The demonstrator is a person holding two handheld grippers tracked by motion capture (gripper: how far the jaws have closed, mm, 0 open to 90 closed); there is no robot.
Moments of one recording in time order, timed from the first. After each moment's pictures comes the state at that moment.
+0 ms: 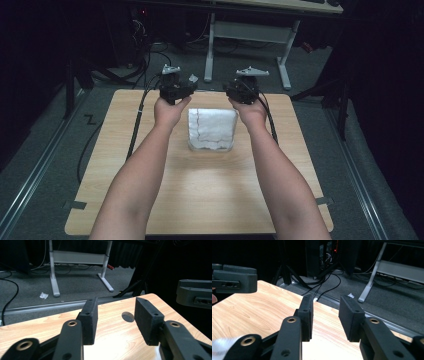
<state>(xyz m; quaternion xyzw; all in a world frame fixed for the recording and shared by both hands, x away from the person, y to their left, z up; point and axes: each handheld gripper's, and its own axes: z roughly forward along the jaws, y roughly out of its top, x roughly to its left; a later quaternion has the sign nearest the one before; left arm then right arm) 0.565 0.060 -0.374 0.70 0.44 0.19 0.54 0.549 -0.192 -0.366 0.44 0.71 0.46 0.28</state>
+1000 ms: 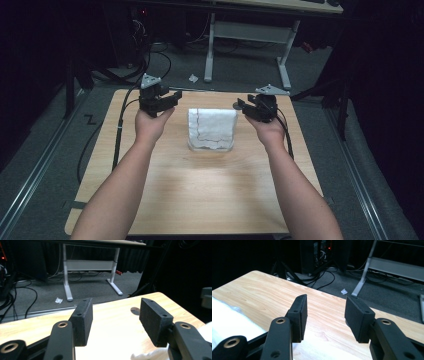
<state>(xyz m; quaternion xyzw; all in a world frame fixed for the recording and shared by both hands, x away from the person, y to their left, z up) 0.504 0.111 -0.371 0.69 0.44 0.24 0.53 0.493 -0.244 -0.386 0.46 0.70 0.46 0.29</state>
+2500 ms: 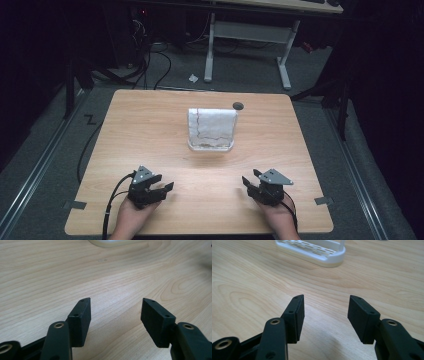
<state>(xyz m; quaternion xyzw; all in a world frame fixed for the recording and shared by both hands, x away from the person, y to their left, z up) 0.338 0.141 -0.533 0.78 0.42 0.11 0.44 0.314 -0.254 -0.527 0.45 0.75 0.40 0.27</state>
